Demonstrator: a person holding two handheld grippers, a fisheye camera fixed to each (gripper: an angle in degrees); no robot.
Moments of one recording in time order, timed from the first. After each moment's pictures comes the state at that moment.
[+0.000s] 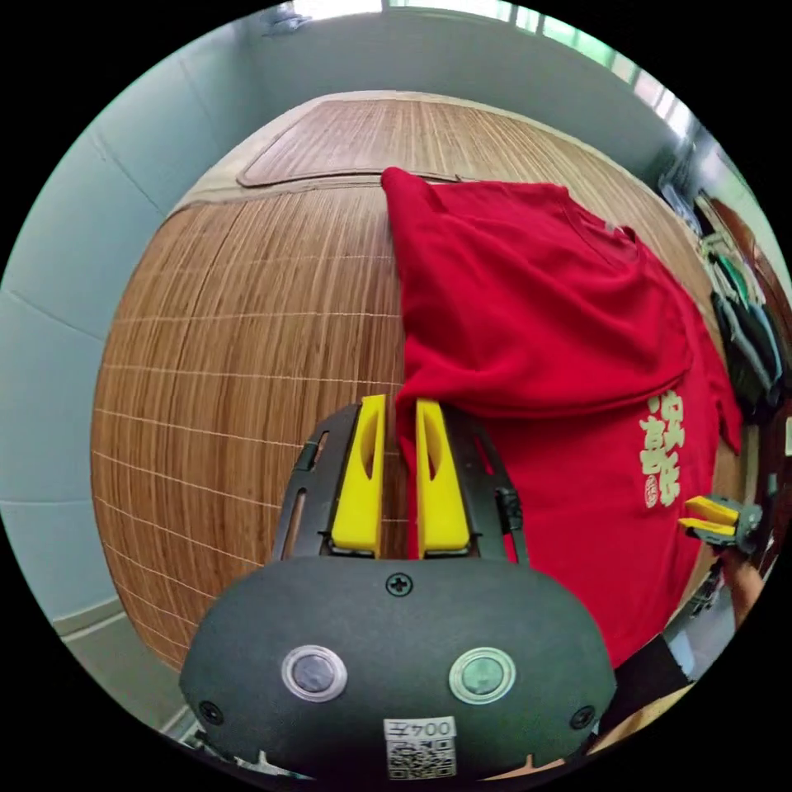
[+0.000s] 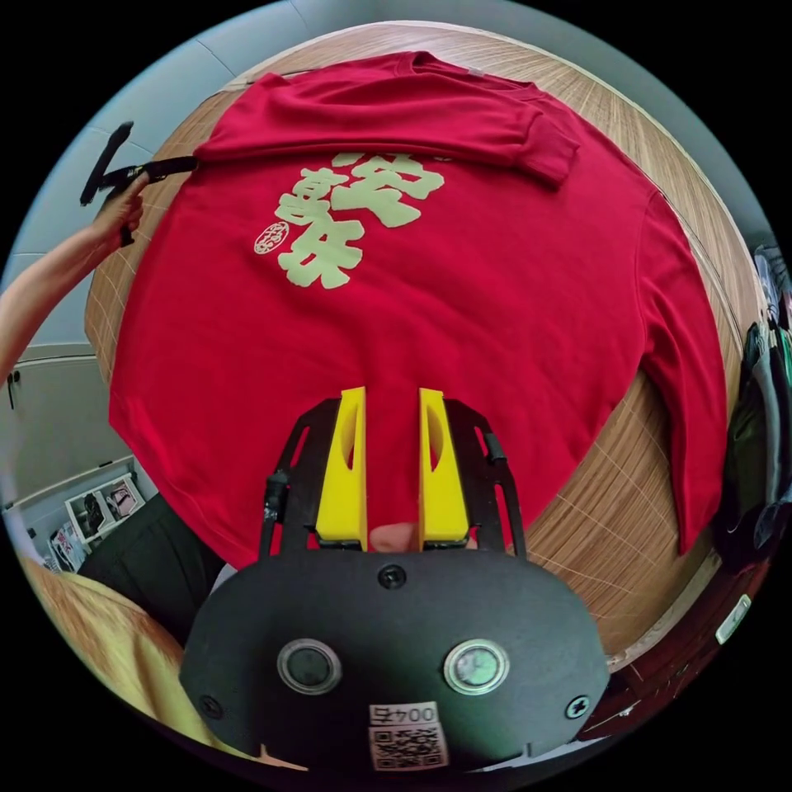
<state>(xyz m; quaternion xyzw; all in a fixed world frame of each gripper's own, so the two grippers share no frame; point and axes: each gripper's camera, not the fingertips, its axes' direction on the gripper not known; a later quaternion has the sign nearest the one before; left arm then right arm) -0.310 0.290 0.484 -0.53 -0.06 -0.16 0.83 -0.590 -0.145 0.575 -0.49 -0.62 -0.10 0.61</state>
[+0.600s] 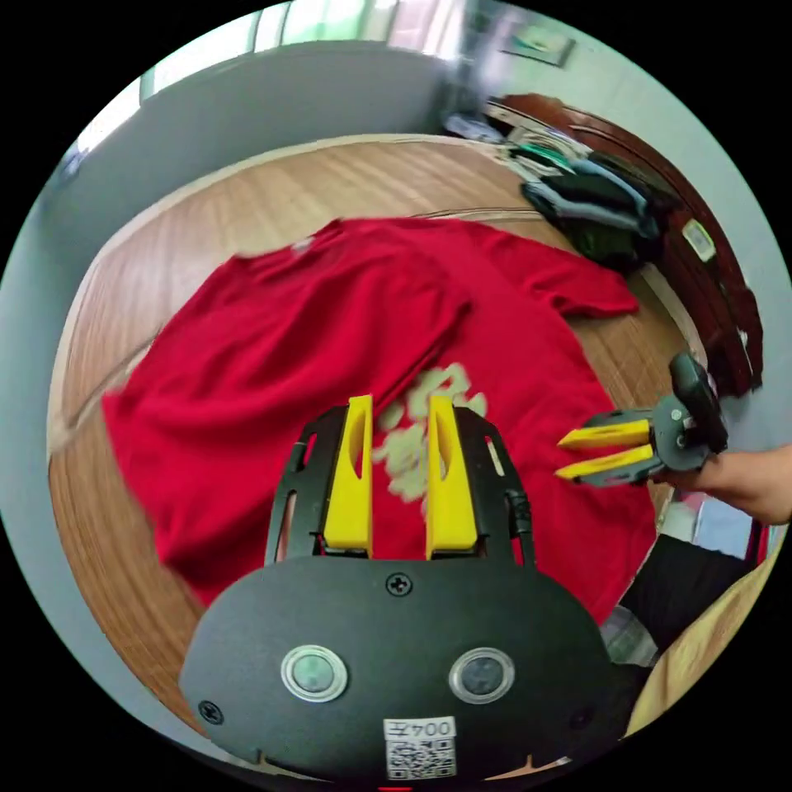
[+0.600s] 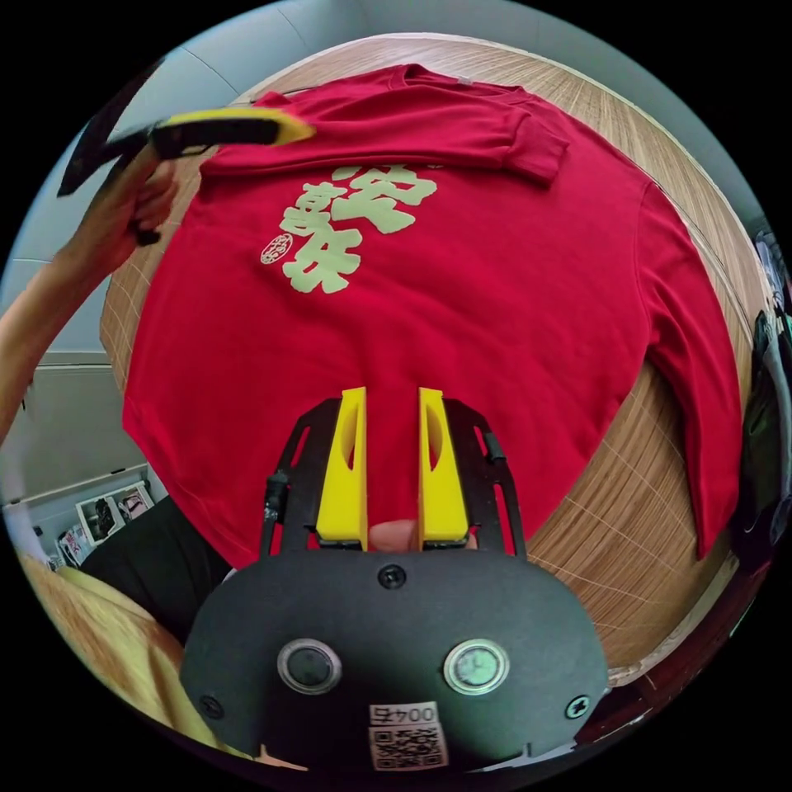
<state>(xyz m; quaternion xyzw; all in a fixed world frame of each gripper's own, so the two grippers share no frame) -0.094 0.186 0.549 -0.46 0.19 0.06 0.87 -0.565 -0.143 0.567 -0.48 -0.64 -0.07 0.59</state>
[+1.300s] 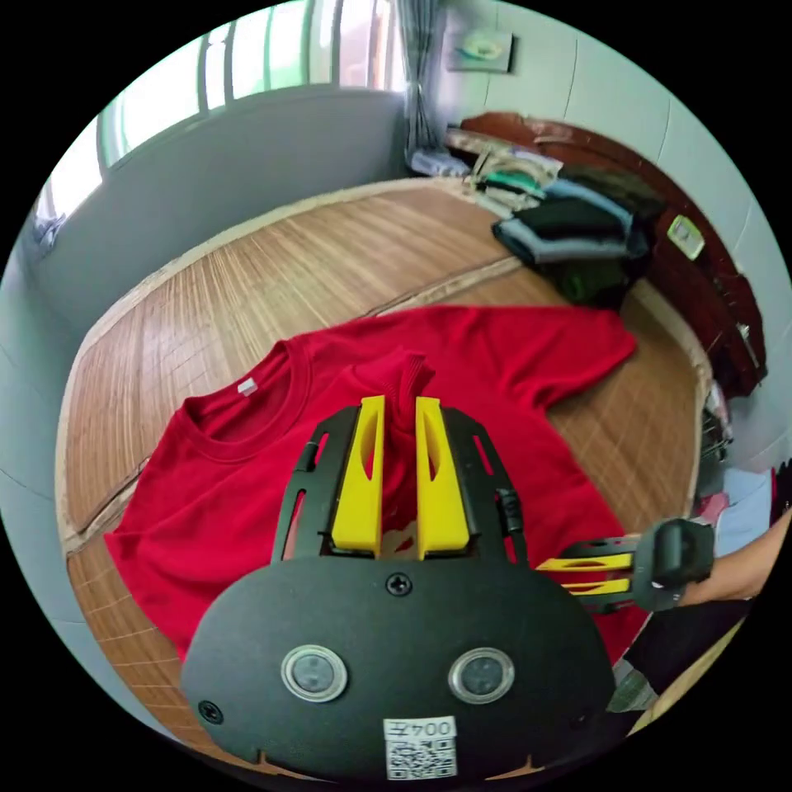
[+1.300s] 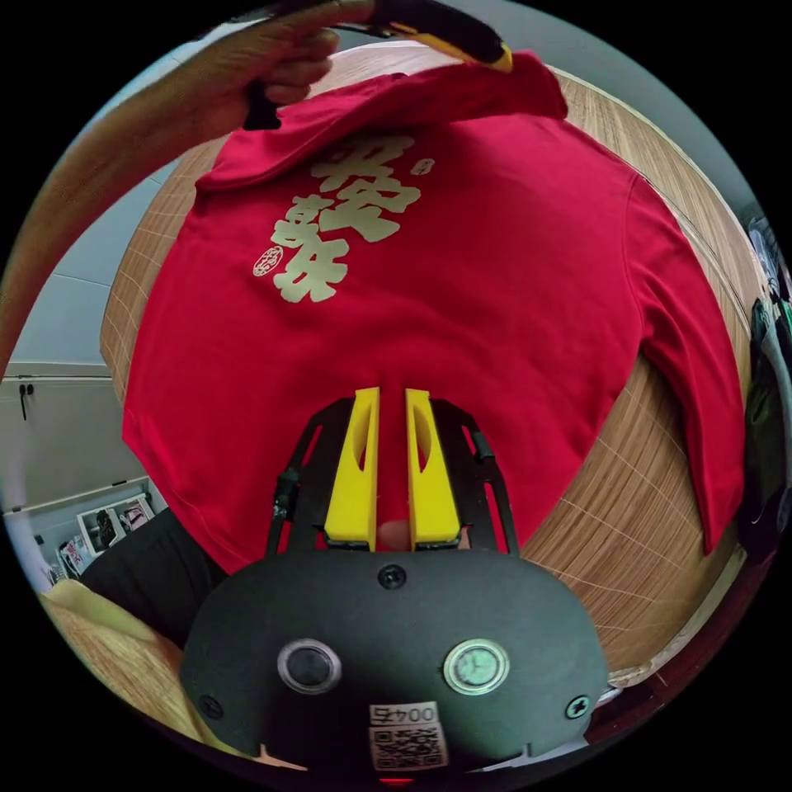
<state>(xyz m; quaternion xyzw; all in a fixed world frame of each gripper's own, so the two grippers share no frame) -0.075 0.122 0.591 -0.38 0.20 0.07 0.90 -0.531 -0.162 0.569 -0.48 -0.63 -0.05 0.61</state>
